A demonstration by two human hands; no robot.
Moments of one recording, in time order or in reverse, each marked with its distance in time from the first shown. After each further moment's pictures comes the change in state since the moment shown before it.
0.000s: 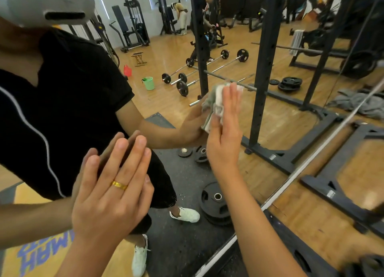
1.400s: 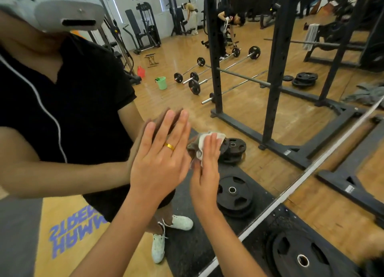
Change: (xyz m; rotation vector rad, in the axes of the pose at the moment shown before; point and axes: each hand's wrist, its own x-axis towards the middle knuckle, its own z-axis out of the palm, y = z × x) left_hand 0.004 -0.003 -0.008 0.073 -0.063 0.054; right_hand -0.162 -0.033 0.061 0.024 -0.026 0.180
